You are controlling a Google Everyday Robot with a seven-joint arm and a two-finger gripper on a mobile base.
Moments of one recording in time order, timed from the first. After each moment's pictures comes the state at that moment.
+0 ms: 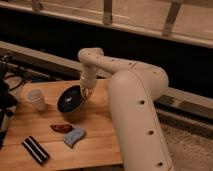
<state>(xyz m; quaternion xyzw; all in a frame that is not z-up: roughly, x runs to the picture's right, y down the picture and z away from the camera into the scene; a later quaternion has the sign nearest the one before) -0.108 0.040 0.839 -0.38 0.26 0.65 0.60</state>
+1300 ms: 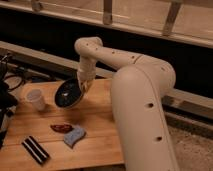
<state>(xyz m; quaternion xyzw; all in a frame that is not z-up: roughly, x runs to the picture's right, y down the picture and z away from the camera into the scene) -0.113 0.005 0.802 -0.37 0.23 0.65 0.62</state>
